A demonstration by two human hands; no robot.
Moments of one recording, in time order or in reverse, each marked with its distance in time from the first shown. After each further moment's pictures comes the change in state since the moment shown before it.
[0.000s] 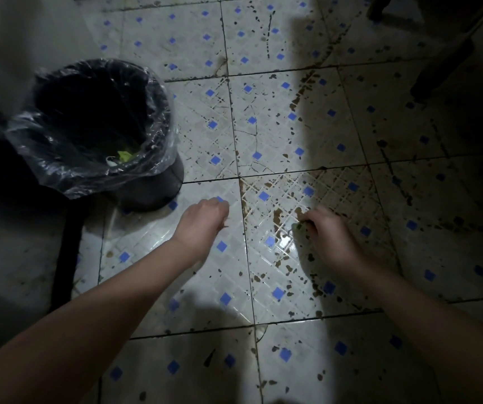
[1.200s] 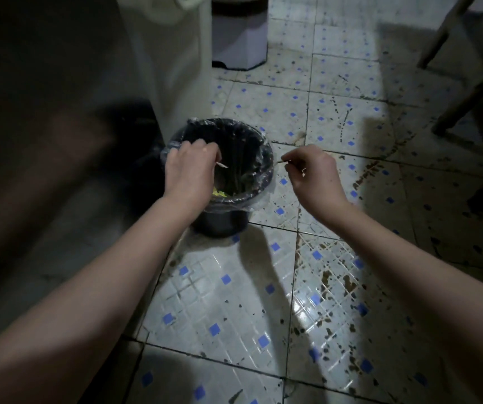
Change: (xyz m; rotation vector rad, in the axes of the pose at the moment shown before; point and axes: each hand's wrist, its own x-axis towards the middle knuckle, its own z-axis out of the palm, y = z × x) left_hand -0.043 -0.106 -0.153 0.068 0.577 -0.438; right_hand 0.108 -0.237 -0.072 0.154 0.236 -0.409
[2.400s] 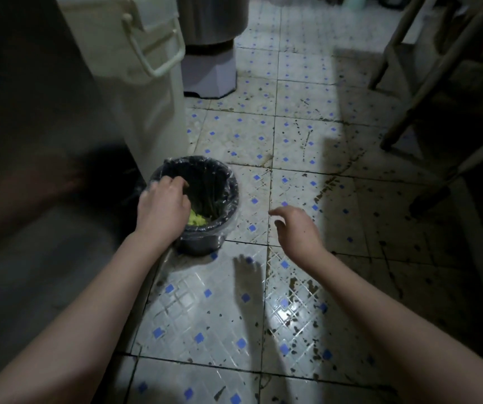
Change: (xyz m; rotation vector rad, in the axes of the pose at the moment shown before) left_hand -0.007 0.012 -0.056 -0.136 -0.155 -0.094; right_hand -0.050 0.007 -0.050 -0.240 -0.216 0.224
